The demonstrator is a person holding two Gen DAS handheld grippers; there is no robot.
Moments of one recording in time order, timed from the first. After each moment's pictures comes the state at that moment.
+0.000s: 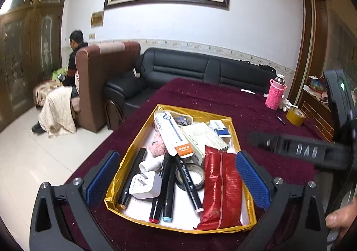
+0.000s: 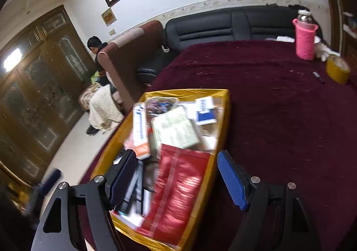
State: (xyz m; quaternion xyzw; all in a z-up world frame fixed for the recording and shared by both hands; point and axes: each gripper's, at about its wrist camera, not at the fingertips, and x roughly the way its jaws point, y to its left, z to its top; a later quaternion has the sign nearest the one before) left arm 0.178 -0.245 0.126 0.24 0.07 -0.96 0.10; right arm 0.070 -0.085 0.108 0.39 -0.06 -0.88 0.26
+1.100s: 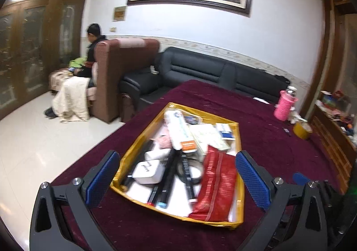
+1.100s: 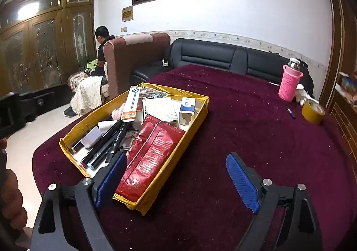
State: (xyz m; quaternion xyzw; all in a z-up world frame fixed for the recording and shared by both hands) left arm 0.201 -0.242 0.135 0.24 0.12 -0.95 0.16; right arm 0.152 -0.063 0.088 0.28 0.09 -0.92 0.25
